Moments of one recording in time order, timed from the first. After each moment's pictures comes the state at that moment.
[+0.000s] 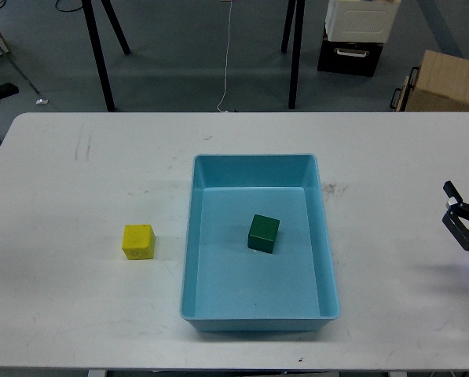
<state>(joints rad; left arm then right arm) -0.70 1.16 -0.93 -1.51 -0.05 -0.49 0.41 -0.24 -0.50 1.42 1.48 0.50 0.49 -0.10</state>
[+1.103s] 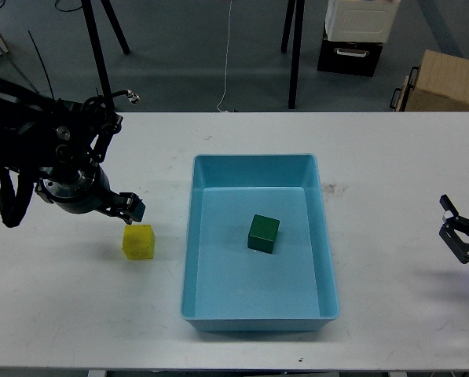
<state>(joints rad) -1.83 0.34 0.84 -1.44 0.35 -0.49 0.49 -0.28 -0.47 1.43 1.47 0.46 0.49 -0.10</state>
